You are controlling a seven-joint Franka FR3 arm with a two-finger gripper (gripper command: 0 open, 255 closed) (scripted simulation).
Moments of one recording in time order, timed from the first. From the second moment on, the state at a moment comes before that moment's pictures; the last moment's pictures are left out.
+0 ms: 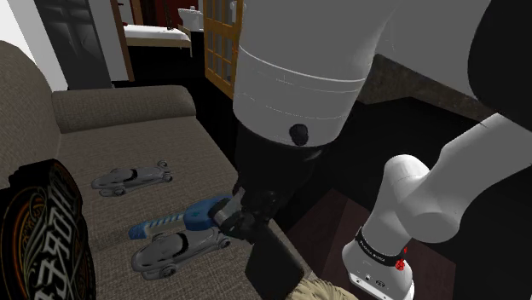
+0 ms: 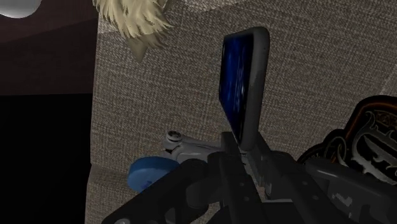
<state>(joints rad) 0.50 -0.45 0.61 -2.03 0.17 1.69 1.06</state>
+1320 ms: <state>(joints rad) 0.54 -0.42 0.81 -2.07 0.22 1.78 1.28</state>
